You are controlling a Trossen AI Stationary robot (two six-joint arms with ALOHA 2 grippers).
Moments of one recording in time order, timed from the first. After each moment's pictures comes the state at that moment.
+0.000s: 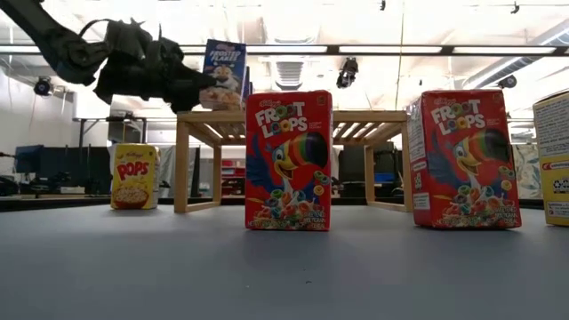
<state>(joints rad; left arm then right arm) 0.82 1.14 0.45 0.60 0.80 -0.04 0.24 0.99 0.81 0.21 0.25 -0.30</state>
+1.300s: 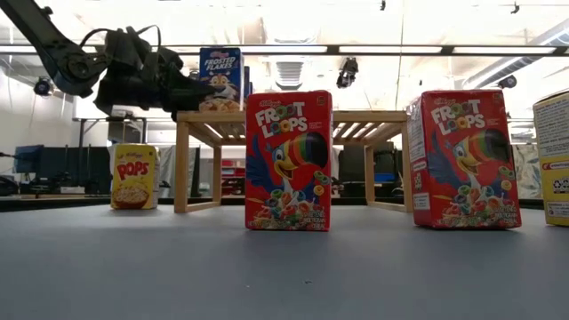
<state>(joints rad) 0.82 1.21 0.39 0.73 0.82 -0.03 0.24 1.02 0.81 0.21 0.25 -0.27</state>
